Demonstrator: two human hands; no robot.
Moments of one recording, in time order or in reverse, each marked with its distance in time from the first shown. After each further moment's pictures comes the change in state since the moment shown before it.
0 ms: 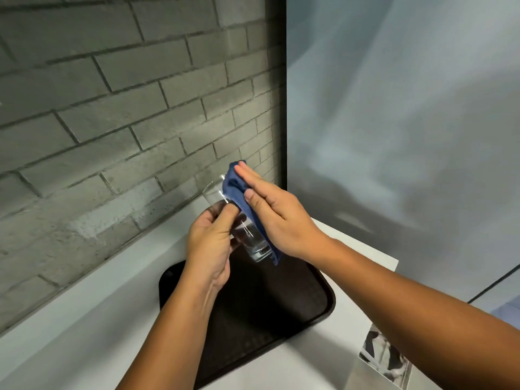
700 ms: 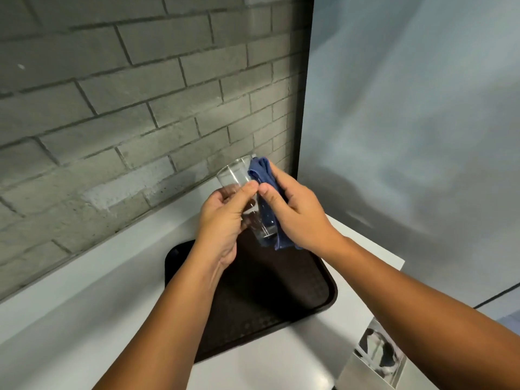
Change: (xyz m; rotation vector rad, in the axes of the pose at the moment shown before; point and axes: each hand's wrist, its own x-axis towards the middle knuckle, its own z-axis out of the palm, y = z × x) left_hand -0.003 0.006 0.008 0.019 0.040 -0.001; right_hand -0.002 0.028 0.005 -0.002 0.057 0.072
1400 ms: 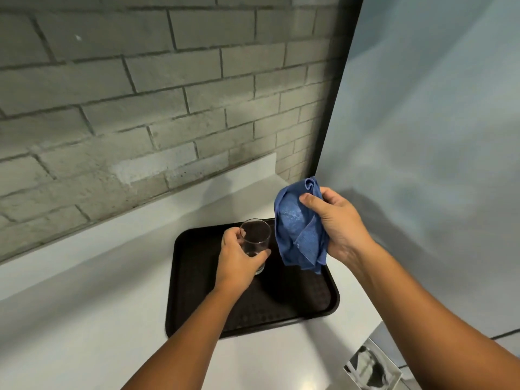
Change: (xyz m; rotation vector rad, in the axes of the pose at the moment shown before) left_hand 0.013 -0.141 -0.080 0.794 0.210 0.111; right_hand 0.003 0.035 -0.015 0.656 0.111 0.598
